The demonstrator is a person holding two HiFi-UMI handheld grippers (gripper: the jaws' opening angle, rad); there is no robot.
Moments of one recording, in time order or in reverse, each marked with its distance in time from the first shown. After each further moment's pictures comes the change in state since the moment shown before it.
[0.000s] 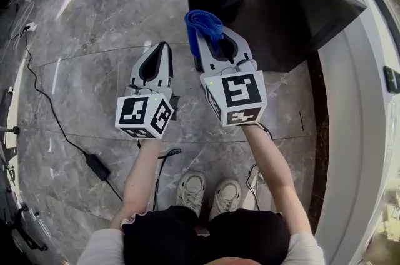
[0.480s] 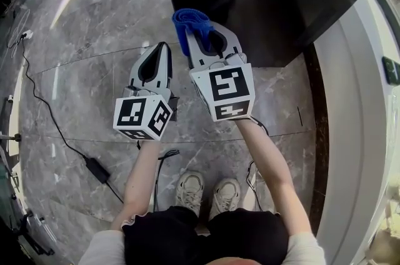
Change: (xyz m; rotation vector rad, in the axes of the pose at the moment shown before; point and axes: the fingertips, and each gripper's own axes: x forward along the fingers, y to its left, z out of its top) left arm 0.011 -0.023 -0.005 -0.010 0.010 -0.045; right arm 0.005 -0.009 -0.004 -0.002 0.005 -0.007
